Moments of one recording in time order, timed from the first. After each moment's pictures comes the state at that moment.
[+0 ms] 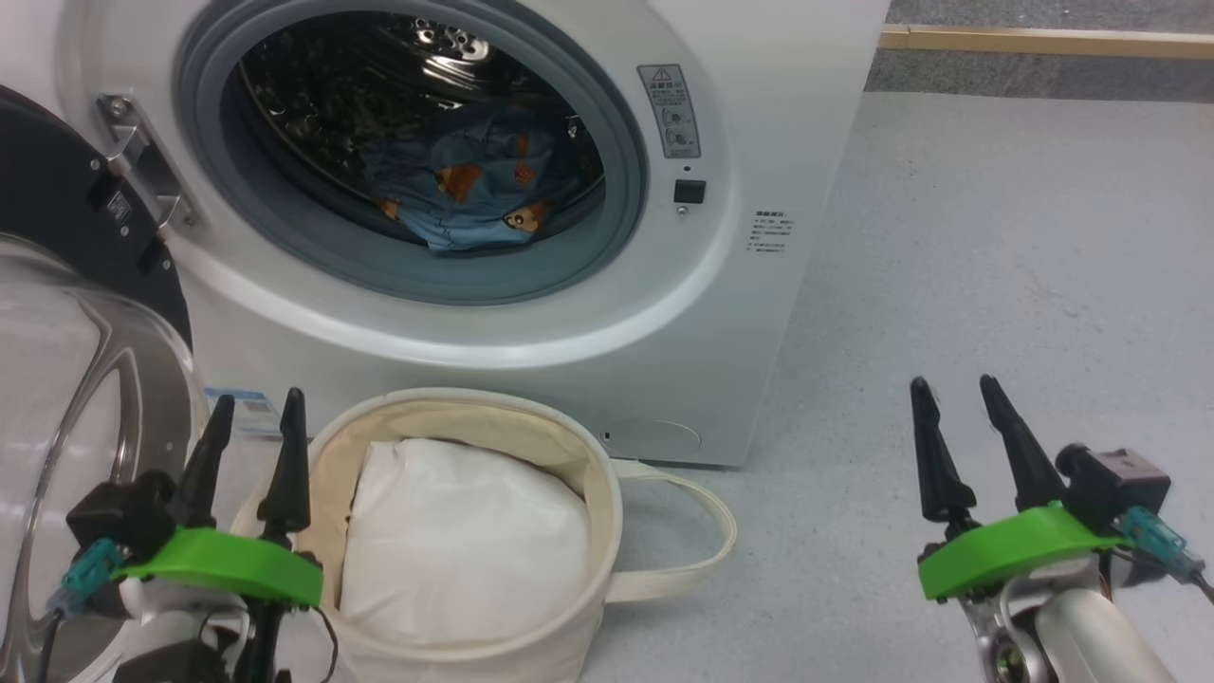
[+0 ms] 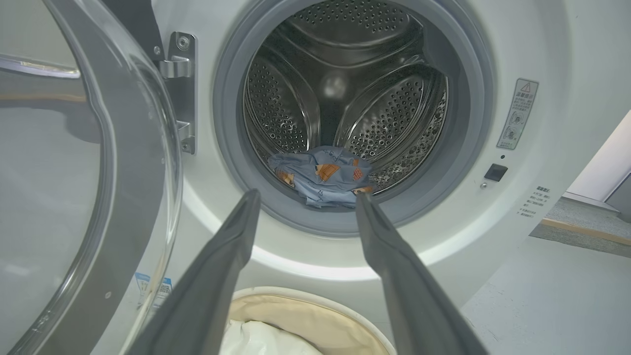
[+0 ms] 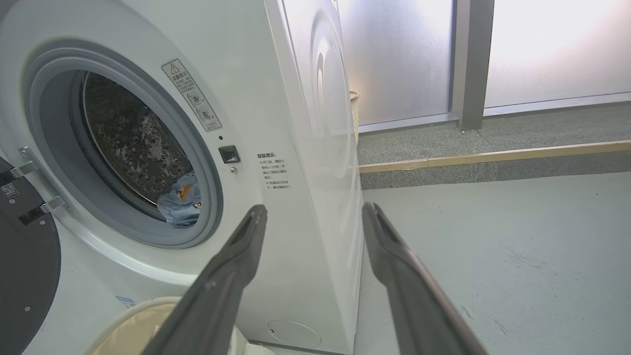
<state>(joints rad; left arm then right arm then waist) -0.30 0.14 0.04 0.47 -0.34 -0.12 -0.25 -0.17 -0.23 0.24 0.24 0.45 0.13 -0.25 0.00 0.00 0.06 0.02</state>
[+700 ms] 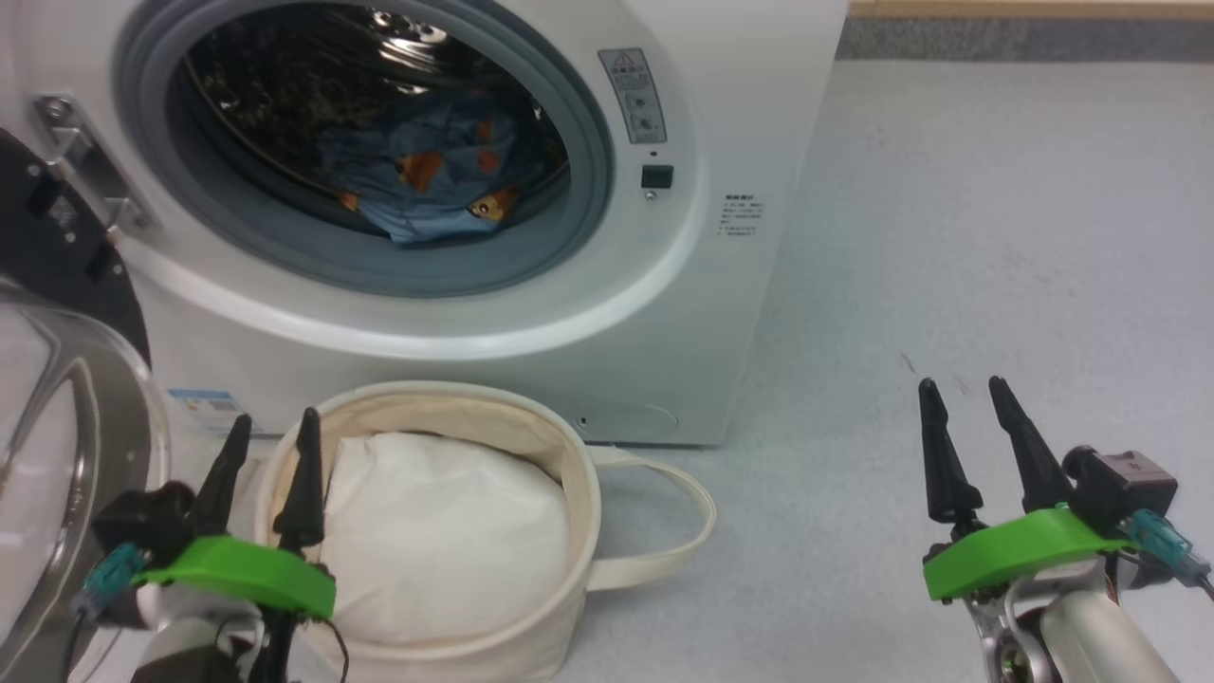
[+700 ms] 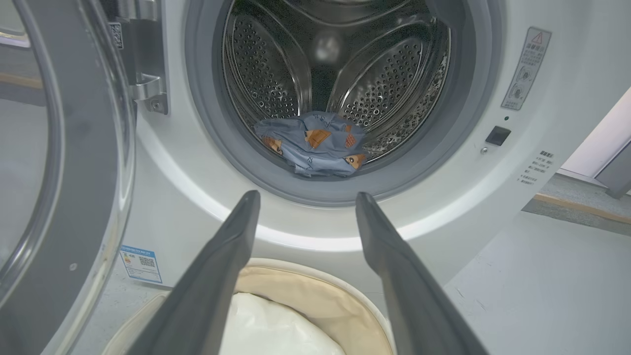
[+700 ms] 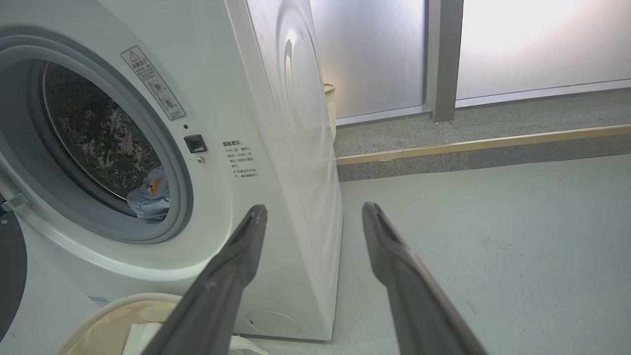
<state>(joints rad) -0.29 0.13 0.04 0.52 -0.34 -0.12 -0.25 -0.16 -0.23 0.21 0.24 0.43 0.13 -0.25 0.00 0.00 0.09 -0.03</state>
